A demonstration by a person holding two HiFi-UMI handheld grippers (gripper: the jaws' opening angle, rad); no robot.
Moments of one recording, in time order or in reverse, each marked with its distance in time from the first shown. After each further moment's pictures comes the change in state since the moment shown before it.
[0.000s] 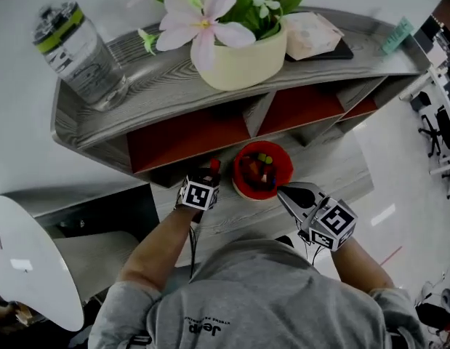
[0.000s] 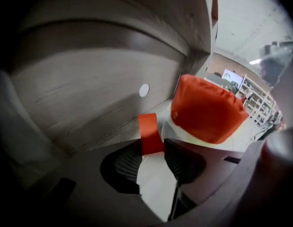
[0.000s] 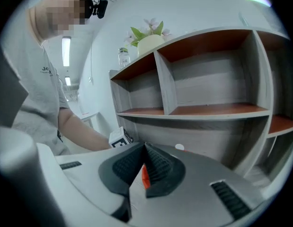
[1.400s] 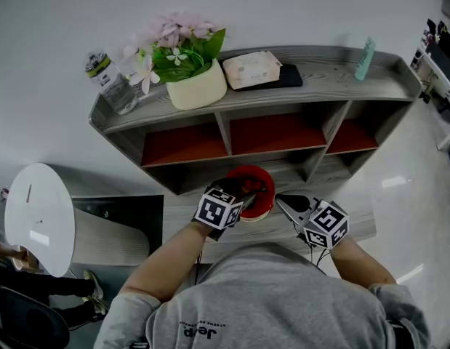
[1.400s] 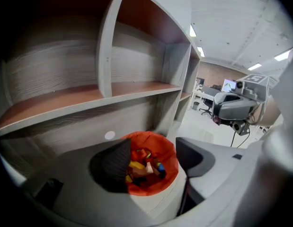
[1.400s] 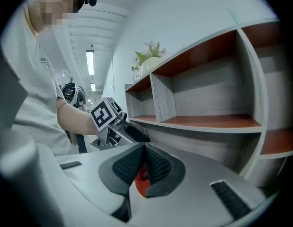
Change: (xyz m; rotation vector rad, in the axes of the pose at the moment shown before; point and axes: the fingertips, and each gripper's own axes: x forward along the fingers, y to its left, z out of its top) left arm -0.077 -0.162 0.144 -0.024 -0.169 0.046; right arm -0.063 -0.066 0.004 -0.110 -0.079 0.266
